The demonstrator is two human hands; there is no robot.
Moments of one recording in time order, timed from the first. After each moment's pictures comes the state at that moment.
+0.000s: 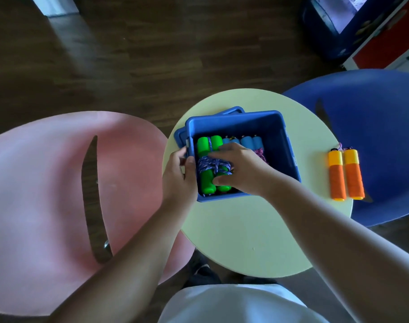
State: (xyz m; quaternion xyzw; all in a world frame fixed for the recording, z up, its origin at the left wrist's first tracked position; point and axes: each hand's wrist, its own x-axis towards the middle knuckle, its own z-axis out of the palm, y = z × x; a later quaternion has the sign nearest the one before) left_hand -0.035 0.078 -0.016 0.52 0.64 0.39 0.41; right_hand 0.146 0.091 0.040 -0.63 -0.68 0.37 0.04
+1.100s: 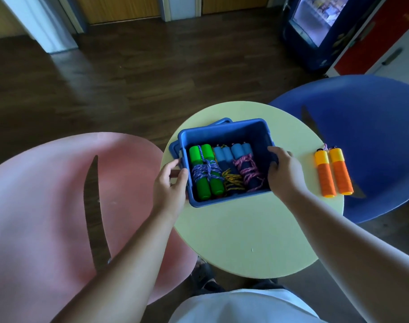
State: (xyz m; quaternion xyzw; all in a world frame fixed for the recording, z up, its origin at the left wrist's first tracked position) left_hand -0.049 0.076 -0.011 0.48 0.62 0.40 0.48; right_hand 0.221 0.045 0.021 -0.83 -0.47 0.21 0.22
